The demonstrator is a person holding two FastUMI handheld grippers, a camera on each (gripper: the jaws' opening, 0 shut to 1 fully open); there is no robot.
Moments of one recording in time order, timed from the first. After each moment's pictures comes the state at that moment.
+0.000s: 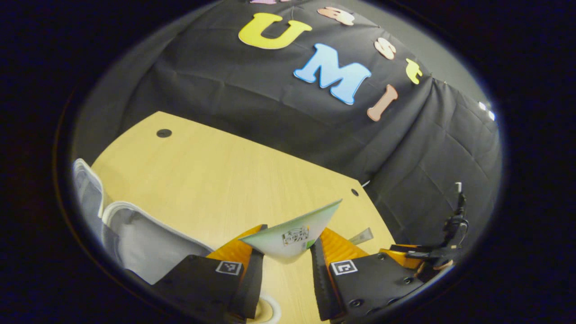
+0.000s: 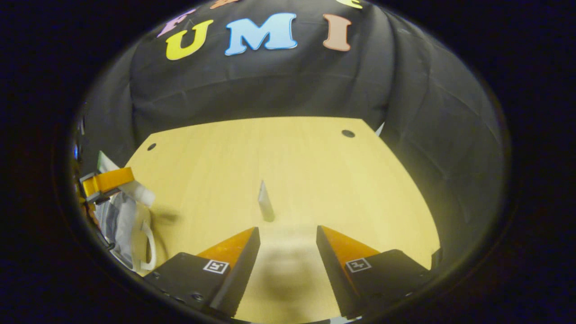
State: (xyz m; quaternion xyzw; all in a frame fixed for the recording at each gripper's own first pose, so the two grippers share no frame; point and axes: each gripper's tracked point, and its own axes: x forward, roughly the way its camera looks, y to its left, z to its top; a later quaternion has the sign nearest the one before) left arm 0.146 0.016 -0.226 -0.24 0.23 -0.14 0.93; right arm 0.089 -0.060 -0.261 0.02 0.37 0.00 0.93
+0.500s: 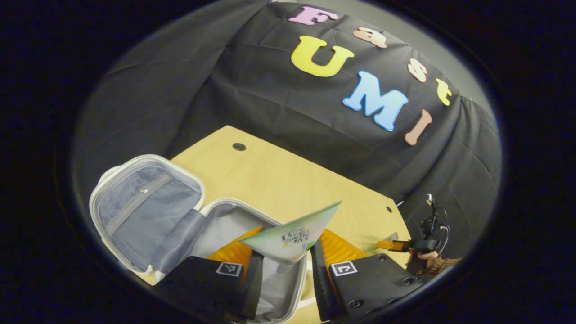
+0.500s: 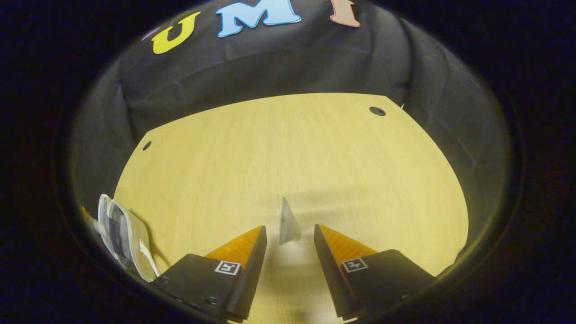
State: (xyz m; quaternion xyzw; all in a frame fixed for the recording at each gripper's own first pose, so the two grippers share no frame) left arm 0.052 0.162 -0.225 -0.25 0.22 0.01 0.94; right arm 0.155 -0.042 -0.315 0.06 0.41 0.00 0.91
